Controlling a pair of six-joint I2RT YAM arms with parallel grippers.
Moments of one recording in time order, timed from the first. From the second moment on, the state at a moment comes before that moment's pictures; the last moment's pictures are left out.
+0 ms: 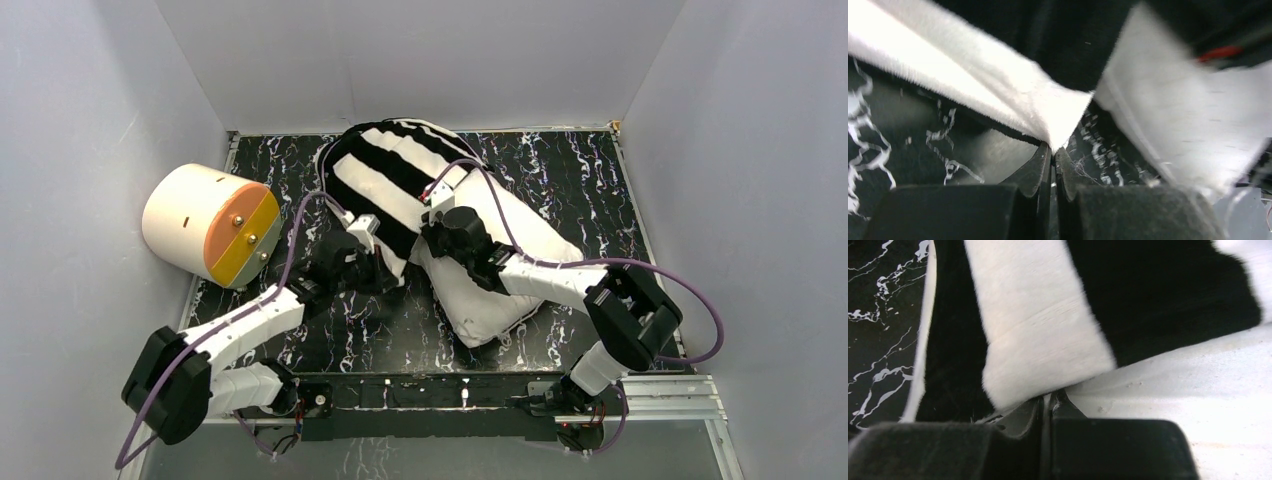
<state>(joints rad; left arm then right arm) -0.64 1.12 0.64 -0.09 0.19 -0.52 0.85 1.56 0.88 0.30 0.18 0.06</state>
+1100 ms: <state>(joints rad) -0.67 1.43 1.20 -0.19 -0.02 -0.19 0.59 1.24 1.02 -0.07 -0.10 0.12</state>
